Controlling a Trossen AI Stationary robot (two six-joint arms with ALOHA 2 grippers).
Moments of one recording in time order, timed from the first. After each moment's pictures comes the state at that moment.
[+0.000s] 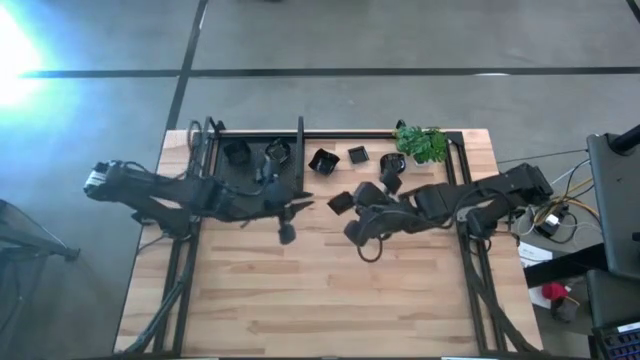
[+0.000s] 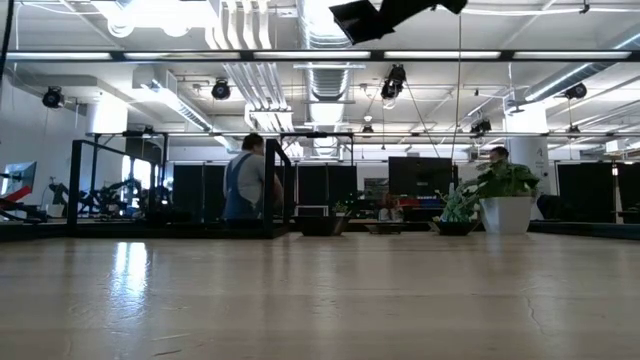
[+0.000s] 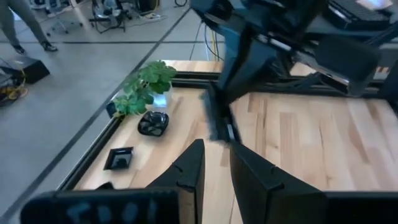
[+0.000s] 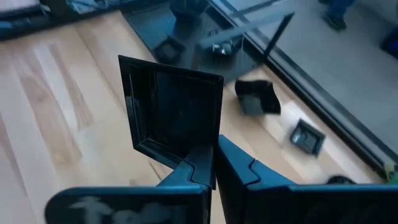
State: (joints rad) left arm -0.21 1.26 1.23 -0.33 -0.48 -0.09; right arm 0.26 1.56 1.52 -0.90 0.68 0.61
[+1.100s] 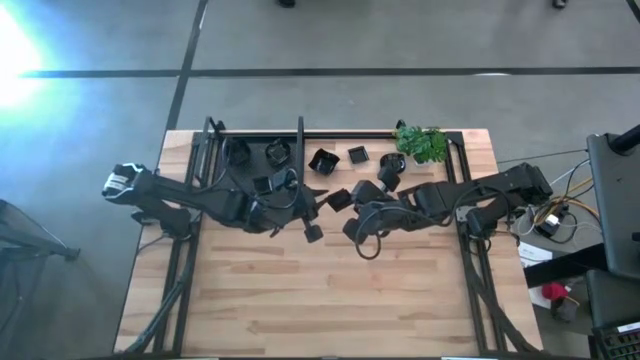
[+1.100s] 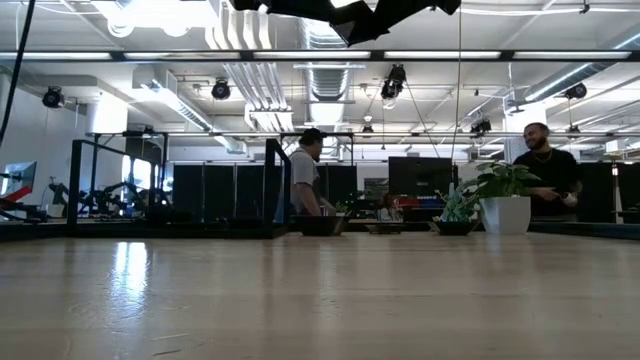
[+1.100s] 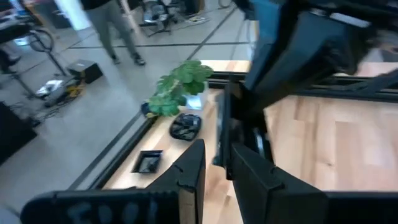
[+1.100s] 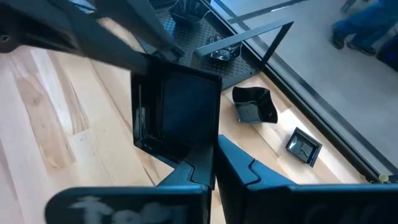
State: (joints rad) left arm -0.20 1.45 1.23 -0.14 -0.68 -0.06; right arm 0.25 1.56 1.52 -0.88 0.68 0.56
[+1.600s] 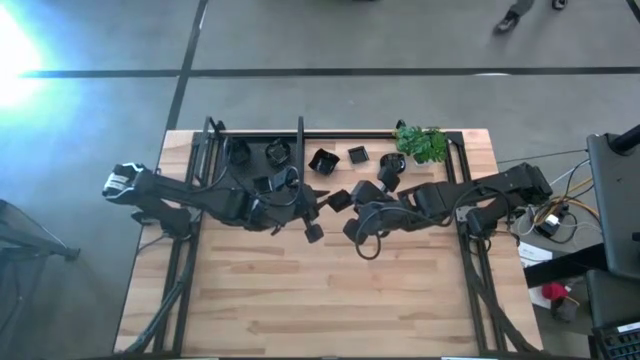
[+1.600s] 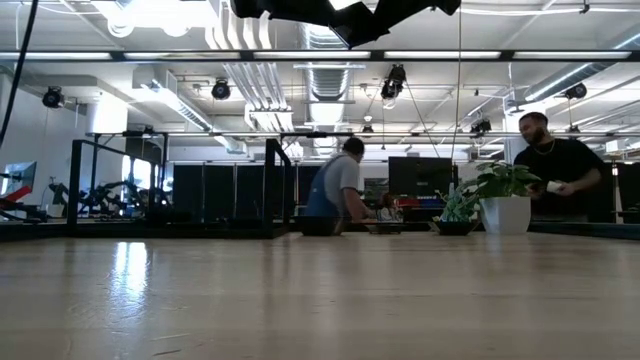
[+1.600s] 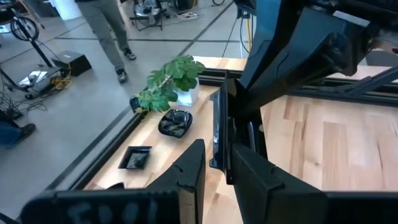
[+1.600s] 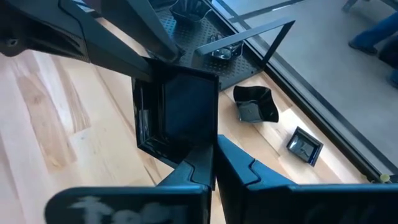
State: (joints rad) left arm -0.19 1.45 1.22 -0.14 -0.62 -0.11; right arm 0.25 1.56 1.52 -0.88 0.68 0.56
